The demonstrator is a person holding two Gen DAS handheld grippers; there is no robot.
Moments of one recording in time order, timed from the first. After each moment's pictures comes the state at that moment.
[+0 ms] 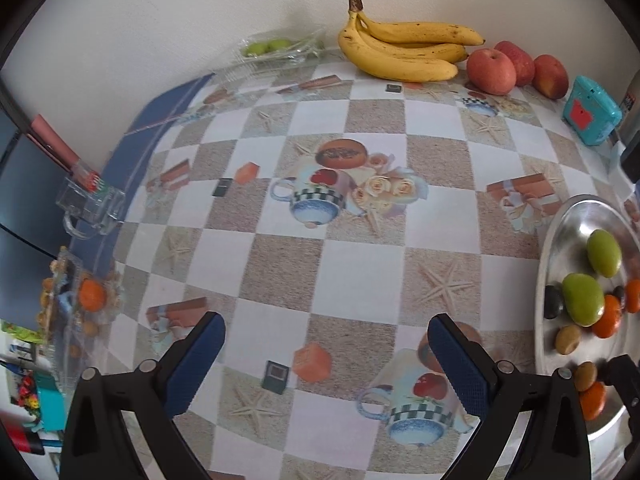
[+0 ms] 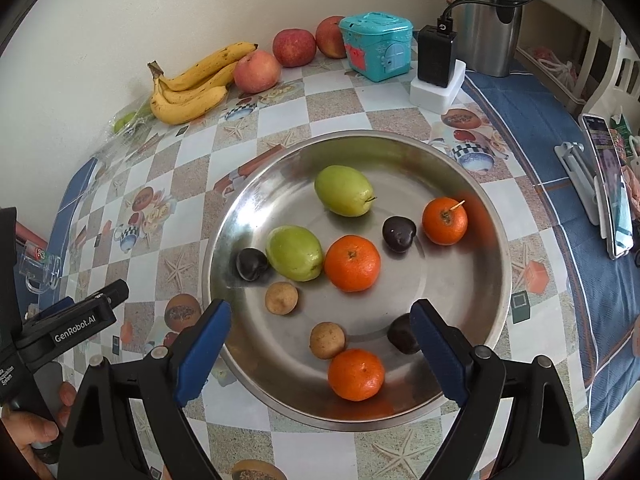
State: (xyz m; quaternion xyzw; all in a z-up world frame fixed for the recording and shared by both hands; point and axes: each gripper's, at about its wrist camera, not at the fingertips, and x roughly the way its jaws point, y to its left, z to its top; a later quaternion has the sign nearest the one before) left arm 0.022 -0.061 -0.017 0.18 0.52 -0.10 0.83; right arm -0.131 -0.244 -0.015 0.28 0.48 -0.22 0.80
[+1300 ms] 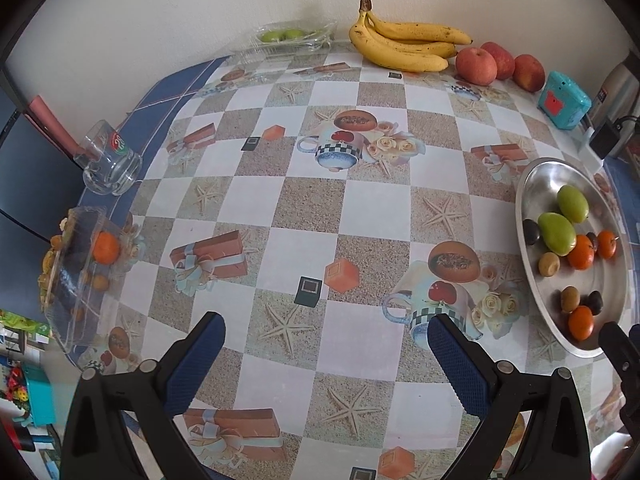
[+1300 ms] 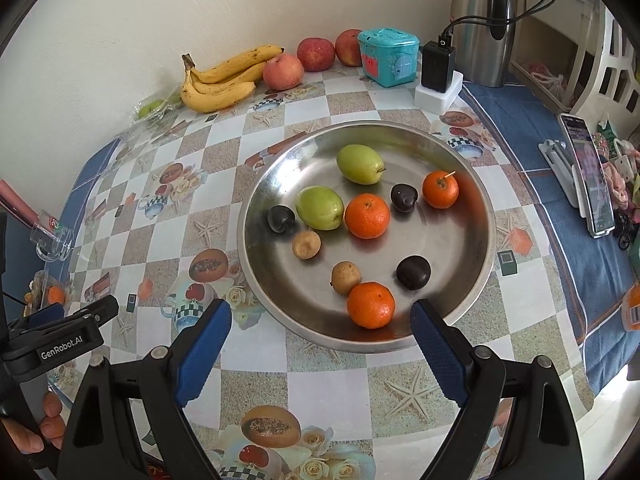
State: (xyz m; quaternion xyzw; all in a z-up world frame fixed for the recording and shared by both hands) left arm -0.029 -0.003 0.004 0.15 0.54 -0.13 0.82; right arm -0.170 -0.195 0.007 0.25 0.47 -0.21 0.82
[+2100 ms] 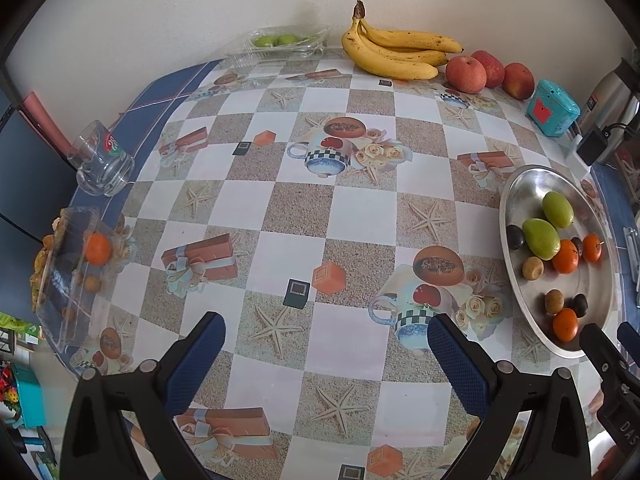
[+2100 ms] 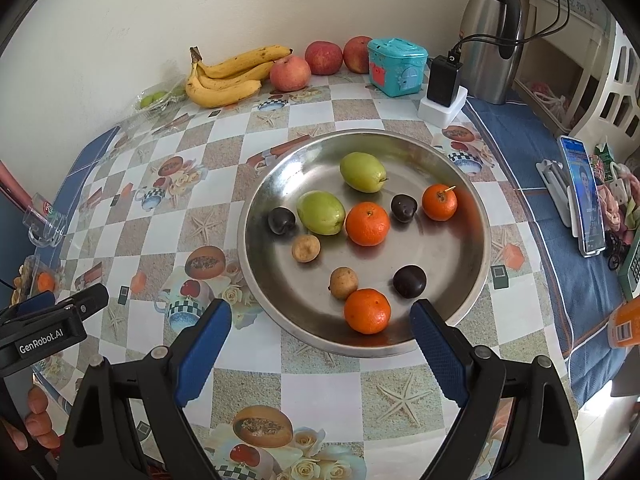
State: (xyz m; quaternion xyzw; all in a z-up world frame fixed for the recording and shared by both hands) left arm -0.032 -0.004 0.010 0.14 0.54 -0.14 0.82; right arm -0.165 -0.188 0.012 0.21 0.48 -0.22 0.83
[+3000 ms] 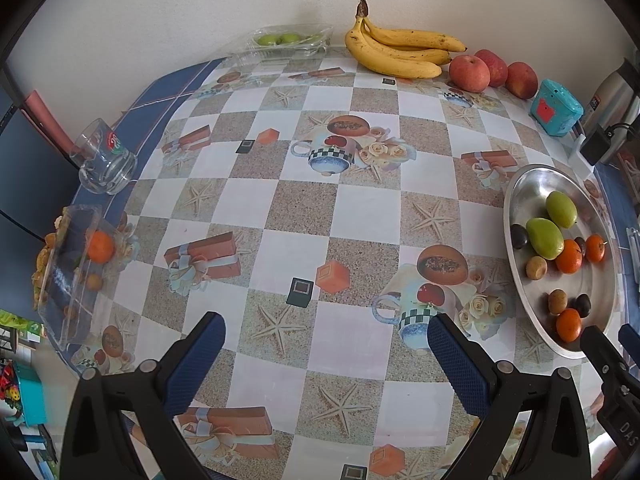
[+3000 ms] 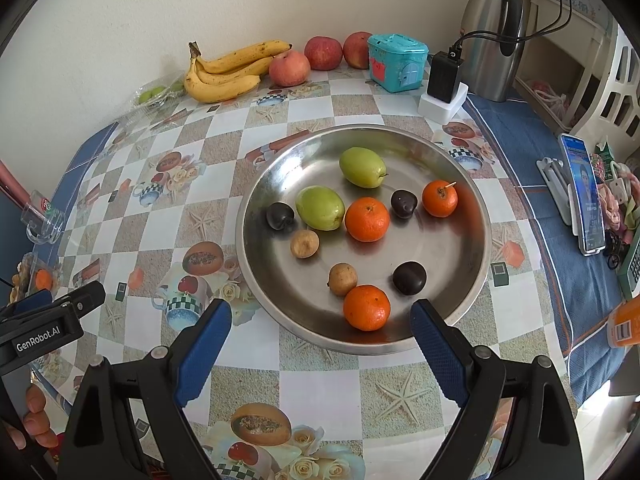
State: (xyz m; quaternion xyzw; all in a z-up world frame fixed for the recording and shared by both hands) left arm -0.033 -0.002 0.010 0.14 0.54 -0.14 0.82; right arm -0.165 -0.188 0.009 0.21 0.48 -0.22 0.82
